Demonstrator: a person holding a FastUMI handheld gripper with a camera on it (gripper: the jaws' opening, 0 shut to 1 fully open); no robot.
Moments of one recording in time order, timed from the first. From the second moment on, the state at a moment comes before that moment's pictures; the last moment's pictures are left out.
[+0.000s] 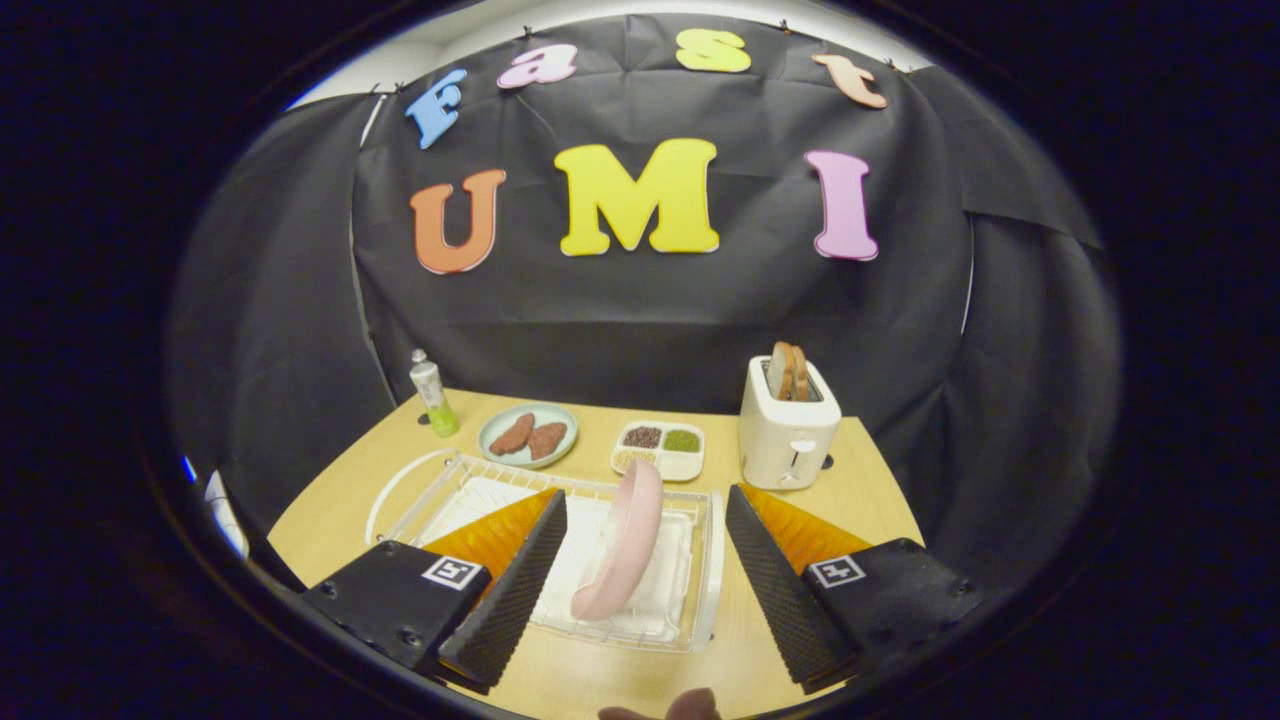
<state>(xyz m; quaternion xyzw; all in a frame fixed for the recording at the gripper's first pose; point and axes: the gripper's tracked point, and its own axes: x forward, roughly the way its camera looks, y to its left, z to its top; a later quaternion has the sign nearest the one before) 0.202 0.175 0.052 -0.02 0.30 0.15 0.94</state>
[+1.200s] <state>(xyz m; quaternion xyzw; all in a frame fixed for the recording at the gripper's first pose) 0.237 0.201 -0.027 0.04 0.47 0.06 0.88</state>
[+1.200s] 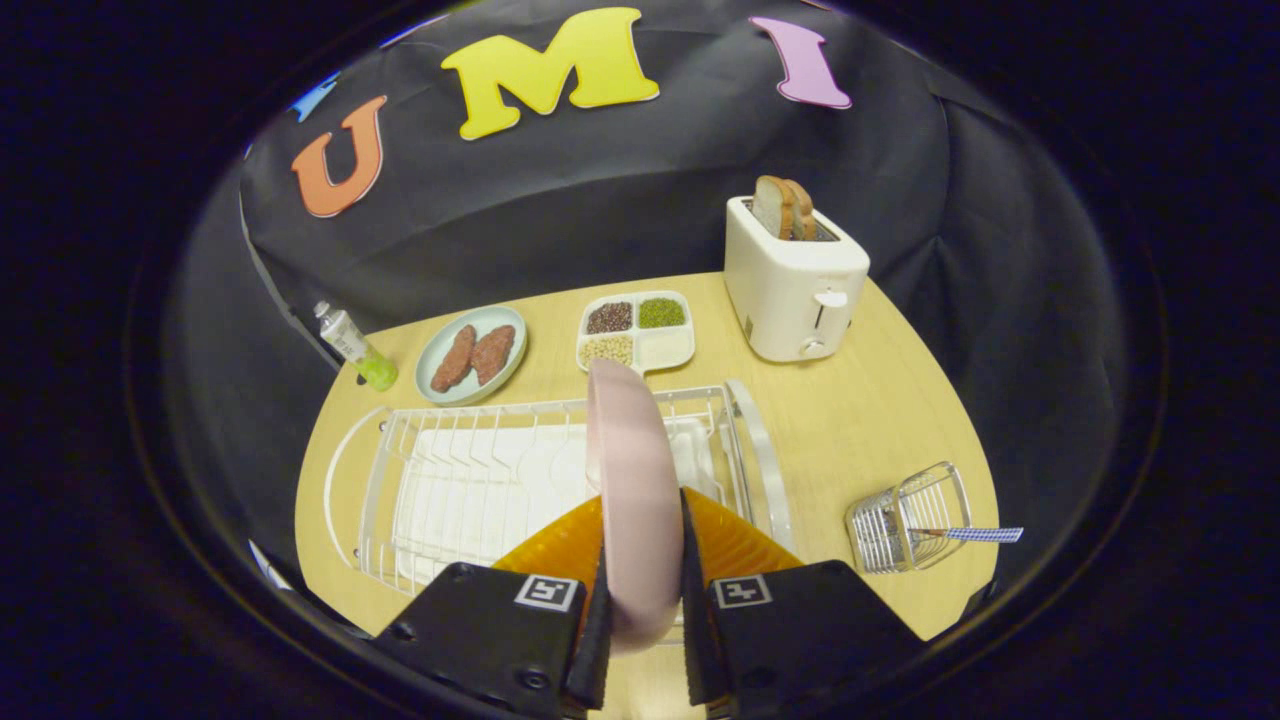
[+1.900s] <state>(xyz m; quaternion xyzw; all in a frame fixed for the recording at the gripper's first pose) 0.189 0.201 0.029 0.03 0.42 0.10 0.90</state>
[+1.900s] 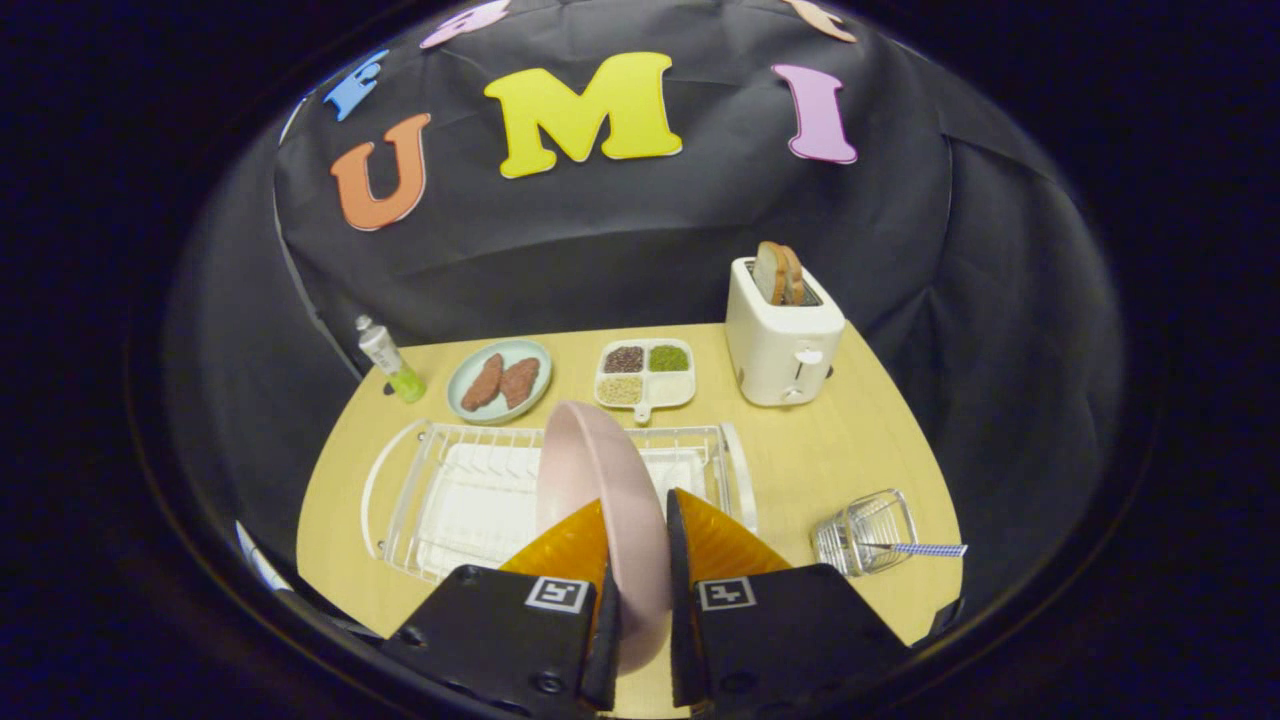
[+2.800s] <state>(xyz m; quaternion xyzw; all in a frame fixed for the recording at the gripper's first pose) -0.003 0.147 -0.130 0.26 0.51 0.19 0.80</state>
